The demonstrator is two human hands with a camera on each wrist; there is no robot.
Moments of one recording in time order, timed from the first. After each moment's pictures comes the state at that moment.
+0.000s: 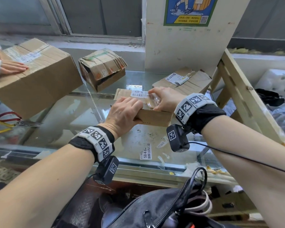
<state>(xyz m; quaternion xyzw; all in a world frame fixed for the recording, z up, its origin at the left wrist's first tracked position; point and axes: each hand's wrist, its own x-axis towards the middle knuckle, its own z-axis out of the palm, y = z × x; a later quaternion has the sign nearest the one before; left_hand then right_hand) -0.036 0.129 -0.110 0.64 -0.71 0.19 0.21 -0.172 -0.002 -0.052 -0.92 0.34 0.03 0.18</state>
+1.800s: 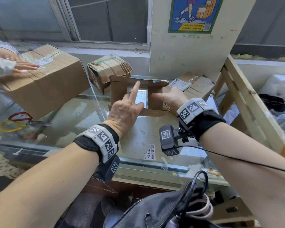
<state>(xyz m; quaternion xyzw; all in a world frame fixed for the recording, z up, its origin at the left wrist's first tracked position) -0.039 0.141 -0.084 0.68 -0.69 0.25 0.10 -0.167 0.013 -0.048 -0.69 0.51 -0.21 0.47</state>
